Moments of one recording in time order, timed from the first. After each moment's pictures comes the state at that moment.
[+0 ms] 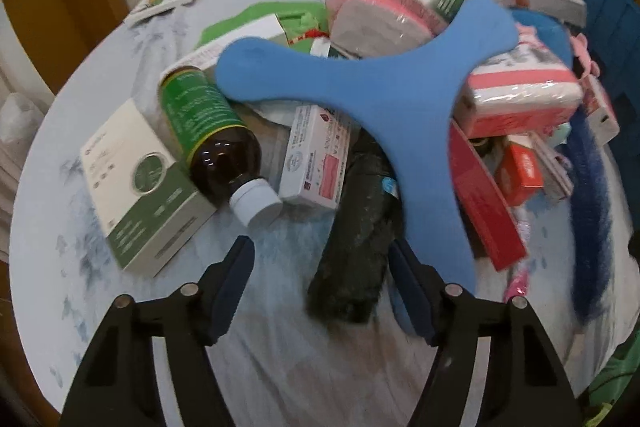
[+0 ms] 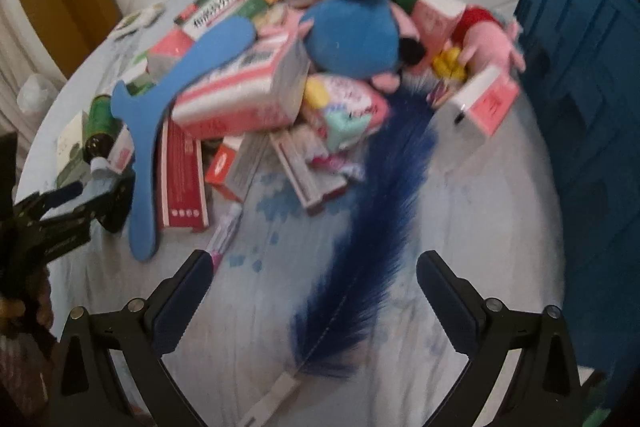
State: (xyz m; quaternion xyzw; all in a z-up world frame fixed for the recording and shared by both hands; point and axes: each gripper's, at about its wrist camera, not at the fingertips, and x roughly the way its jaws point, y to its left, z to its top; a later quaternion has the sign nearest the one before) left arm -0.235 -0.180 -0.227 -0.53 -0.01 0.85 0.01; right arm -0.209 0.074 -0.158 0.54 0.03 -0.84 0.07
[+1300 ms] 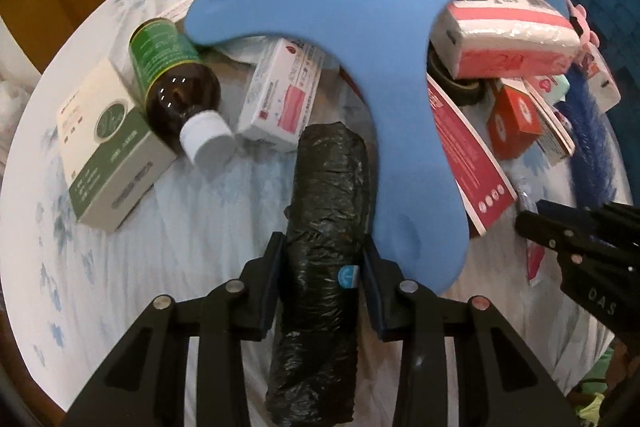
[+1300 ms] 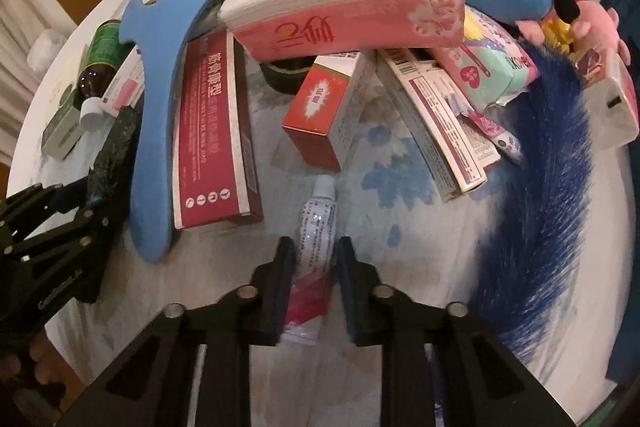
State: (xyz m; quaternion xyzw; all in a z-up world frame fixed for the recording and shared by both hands) left arm -0.211 -0.171 -0.244 -0.57 -0.01 0.82 0.02; right arm -0.223 0.002 -0.242 0.60 0.05 -0.79 0.13
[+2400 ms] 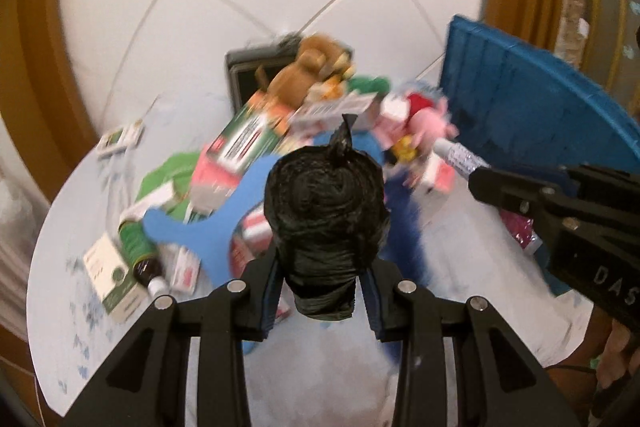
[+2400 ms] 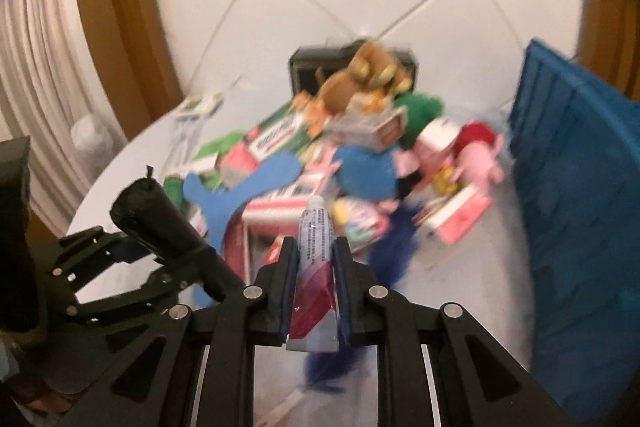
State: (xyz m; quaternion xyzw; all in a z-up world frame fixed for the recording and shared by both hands) left arm -0.158 -0.015 -0.060 -0.36 0.03 0.93 0.10; right arm -0.157 0.109 -0.028 0.37 0.02 -0.92 0.15
